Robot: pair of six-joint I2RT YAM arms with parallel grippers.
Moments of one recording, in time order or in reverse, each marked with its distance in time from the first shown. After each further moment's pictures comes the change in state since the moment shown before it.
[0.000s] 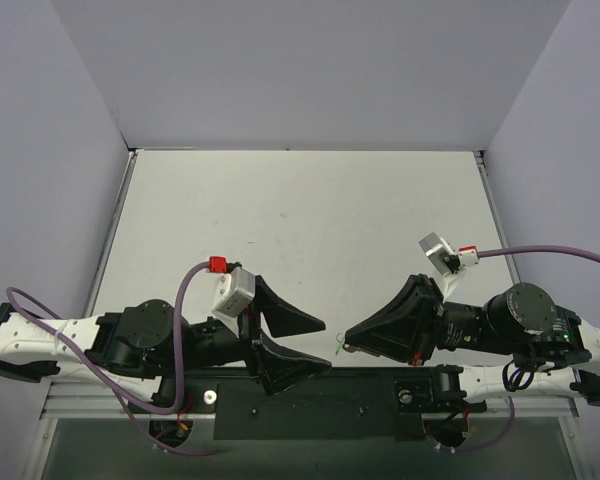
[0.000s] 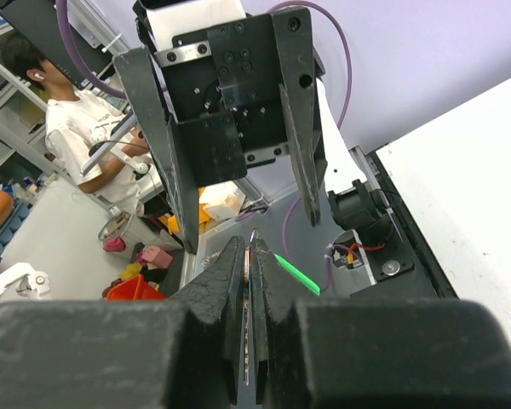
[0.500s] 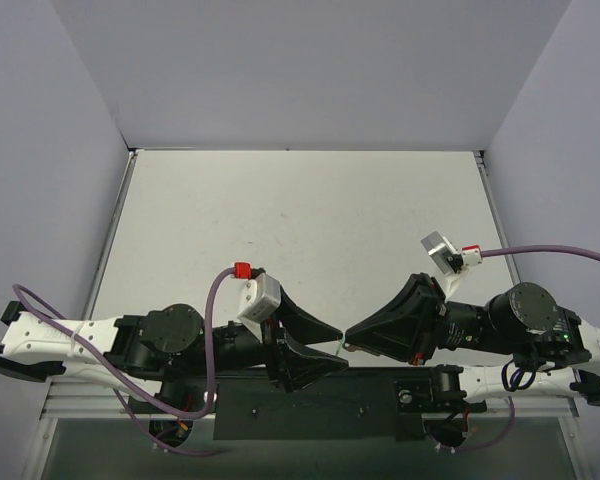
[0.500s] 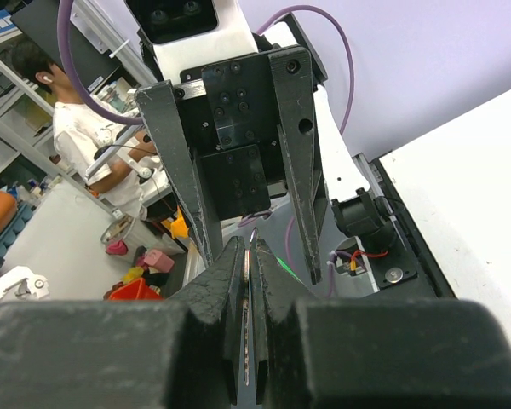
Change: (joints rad) left arm 0.000 0.079 0.006 0.050 0.002 0.006; right arm 0.000 0.000 0.000 0.026 -0.001 -0.006
